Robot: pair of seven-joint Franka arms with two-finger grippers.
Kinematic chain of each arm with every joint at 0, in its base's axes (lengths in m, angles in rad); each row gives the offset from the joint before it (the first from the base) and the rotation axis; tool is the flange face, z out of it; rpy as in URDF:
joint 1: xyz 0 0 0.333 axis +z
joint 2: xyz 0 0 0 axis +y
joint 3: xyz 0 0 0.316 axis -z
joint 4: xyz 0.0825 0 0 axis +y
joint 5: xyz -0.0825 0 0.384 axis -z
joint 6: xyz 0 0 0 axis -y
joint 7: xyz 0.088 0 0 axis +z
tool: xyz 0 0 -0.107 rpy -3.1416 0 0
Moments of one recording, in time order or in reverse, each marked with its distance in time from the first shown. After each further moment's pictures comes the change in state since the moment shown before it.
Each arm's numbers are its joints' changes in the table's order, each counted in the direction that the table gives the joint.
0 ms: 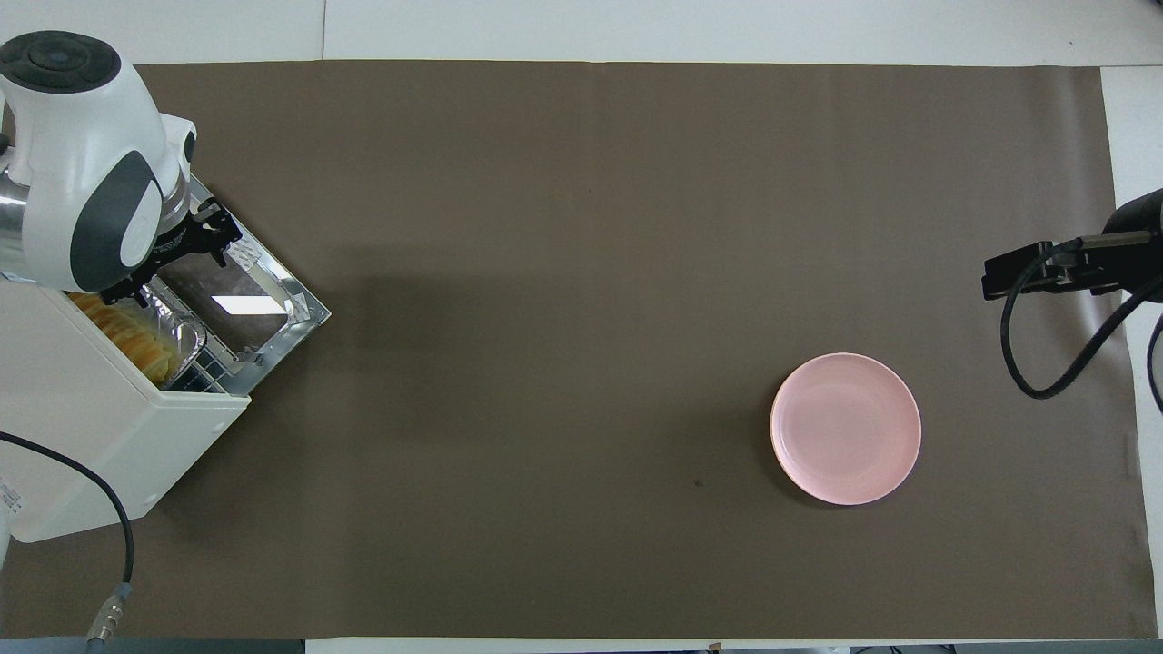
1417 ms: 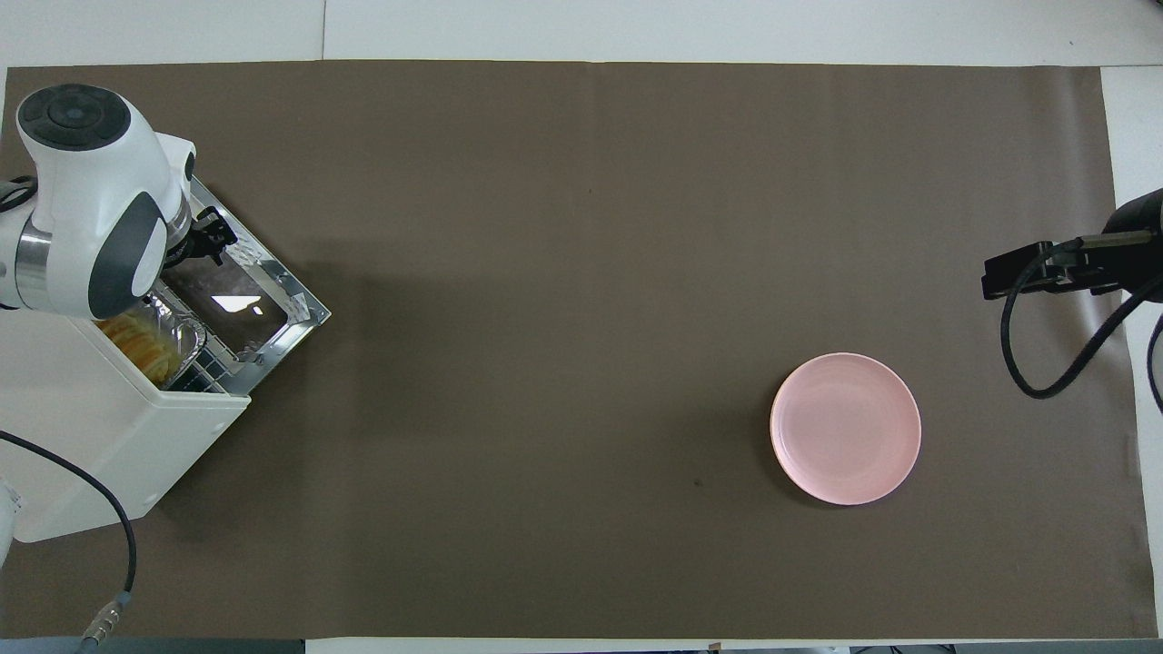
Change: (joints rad) left arm 0.053 0.001 -0.002 0.127 -0.055 0.238 0.003; right arm 0.000 0.000 0.000 0.000 0.000 0.000 0.000
